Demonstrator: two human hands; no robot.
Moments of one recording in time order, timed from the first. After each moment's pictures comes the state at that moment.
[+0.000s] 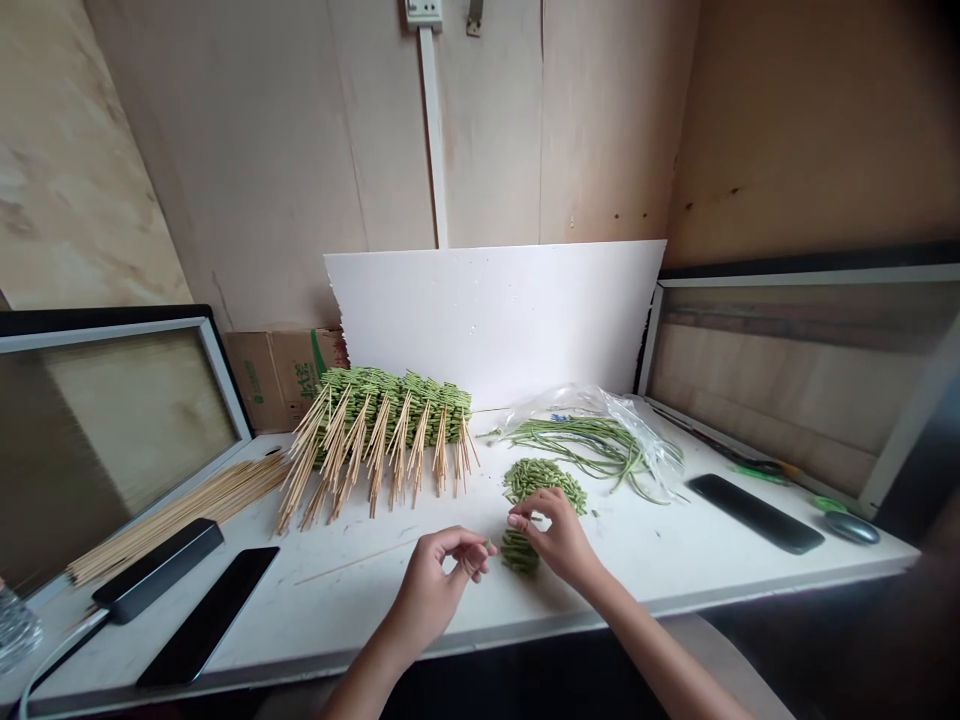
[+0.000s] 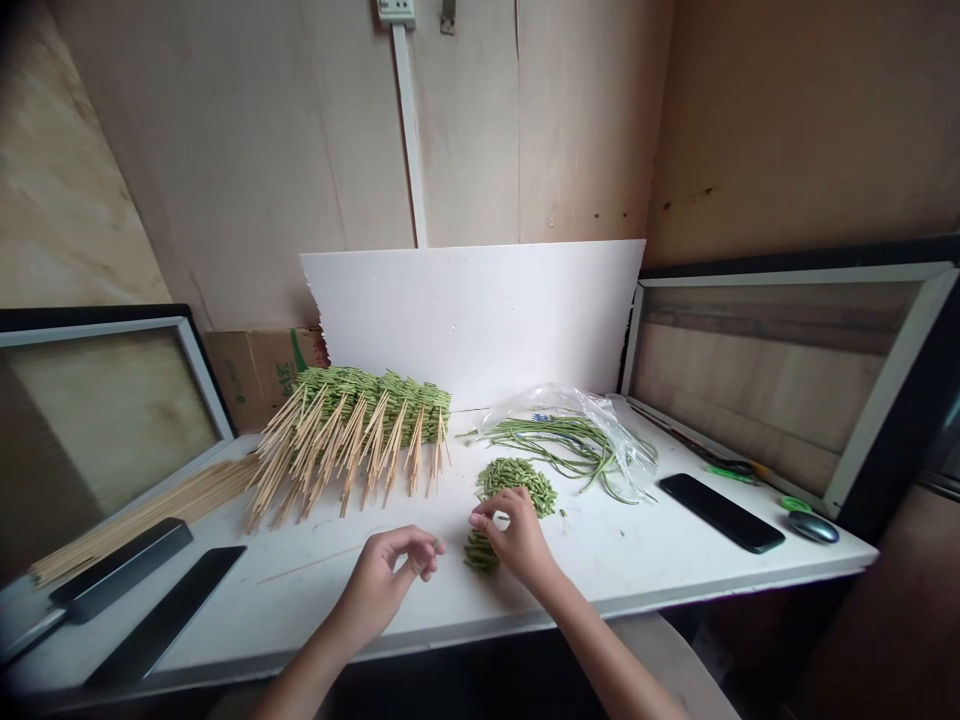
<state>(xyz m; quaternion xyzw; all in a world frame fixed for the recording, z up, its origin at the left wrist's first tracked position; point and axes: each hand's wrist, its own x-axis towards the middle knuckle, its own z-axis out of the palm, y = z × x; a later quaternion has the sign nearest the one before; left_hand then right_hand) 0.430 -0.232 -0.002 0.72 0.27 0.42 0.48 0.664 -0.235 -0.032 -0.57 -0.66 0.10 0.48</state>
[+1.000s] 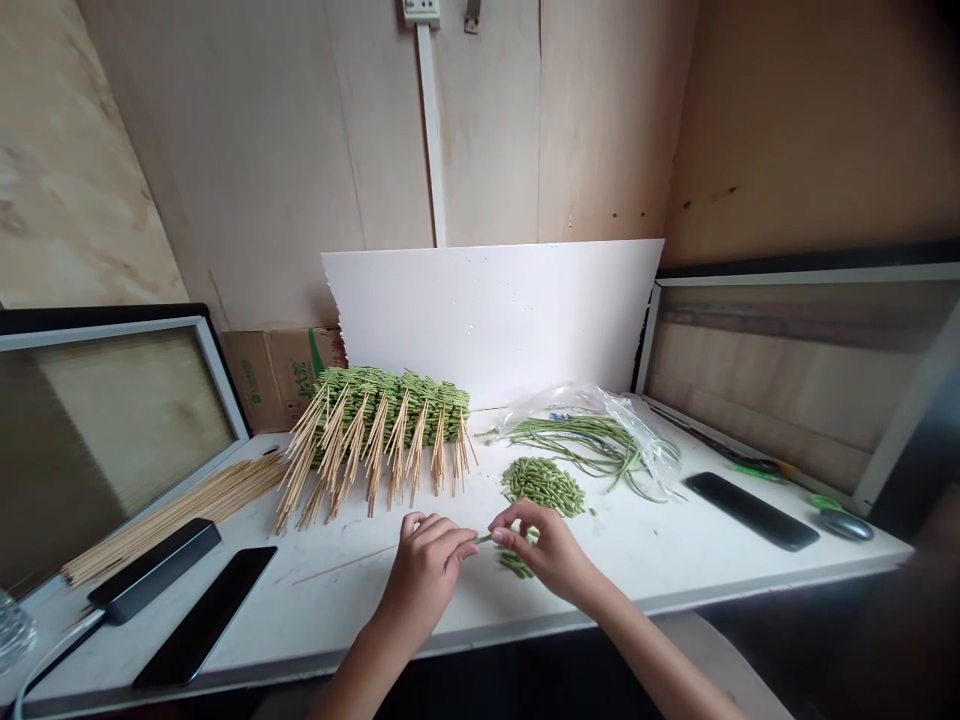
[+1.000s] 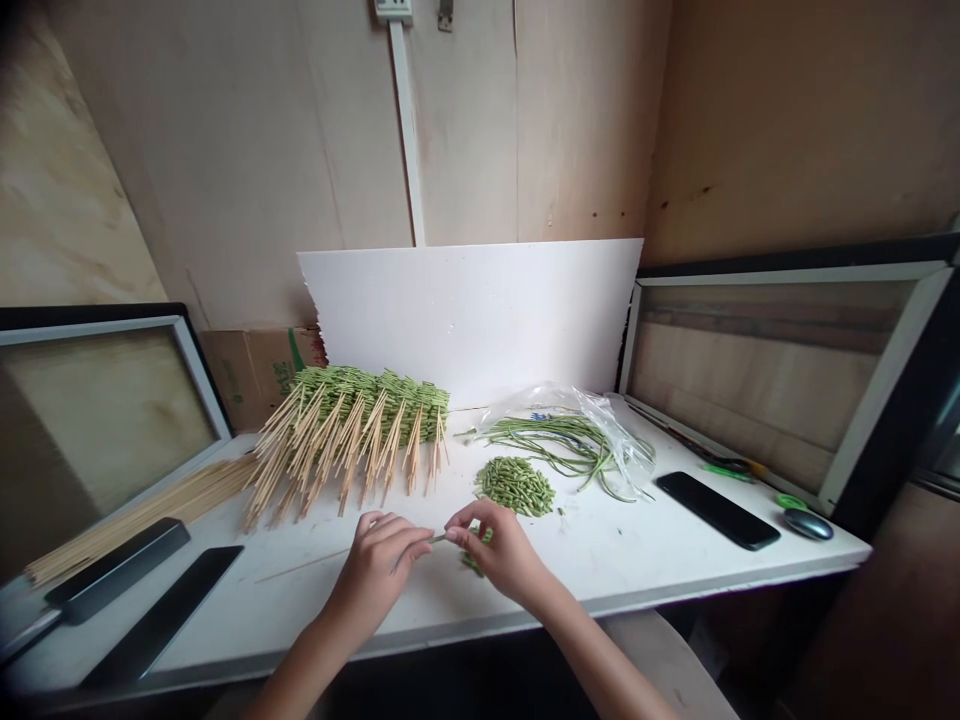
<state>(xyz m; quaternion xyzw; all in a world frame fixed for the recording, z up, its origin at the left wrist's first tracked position) 0.419 -0.217 -0.003 0.88 0.28 0.37 0.03 0.638 -0.258 -0.001 -0.50 -0.69 0.23 0.47</state>
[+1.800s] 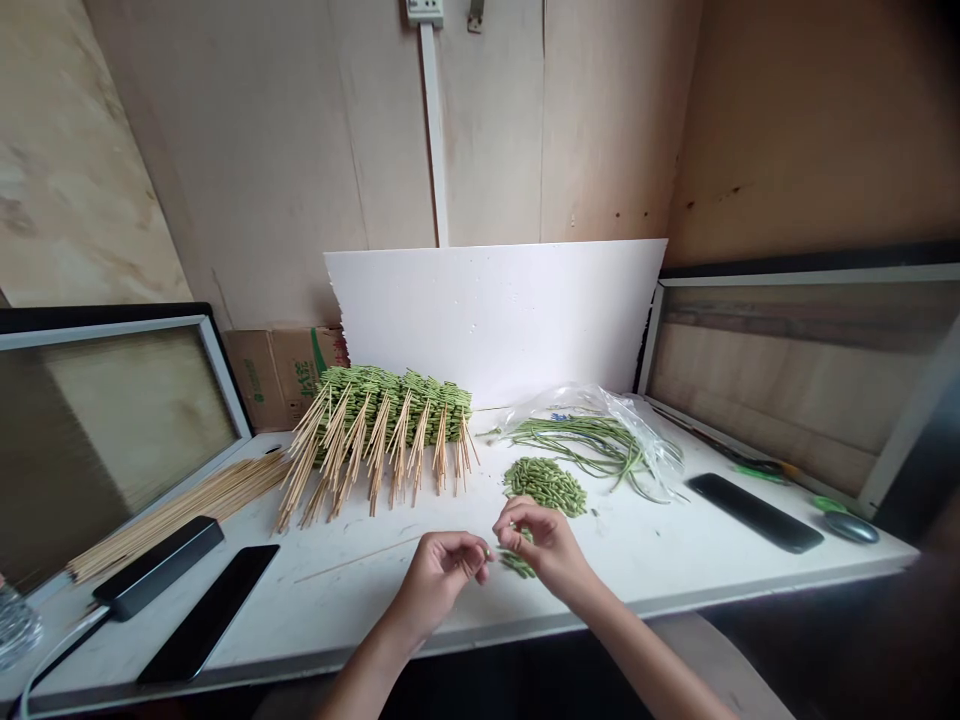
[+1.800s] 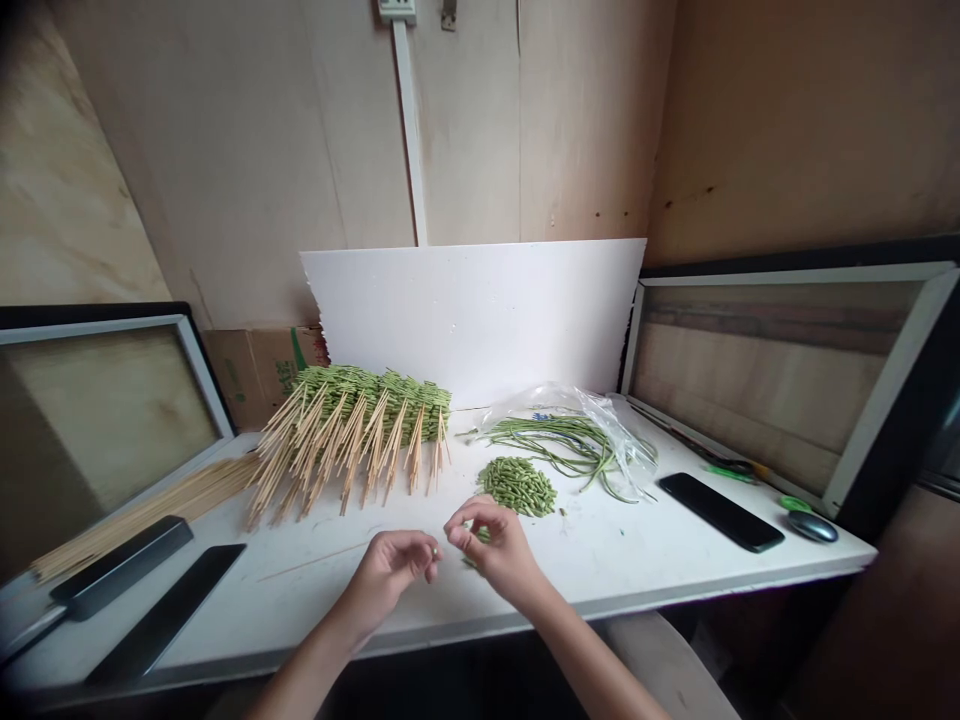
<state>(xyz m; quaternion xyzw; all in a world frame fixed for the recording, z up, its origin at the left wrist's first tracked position) 0.430 -0.225 -0.006 0.69 0.24 0.40 0.56 0.630 -0.256 -0.006 -0.42 -0.66 0.27 0.56</state>
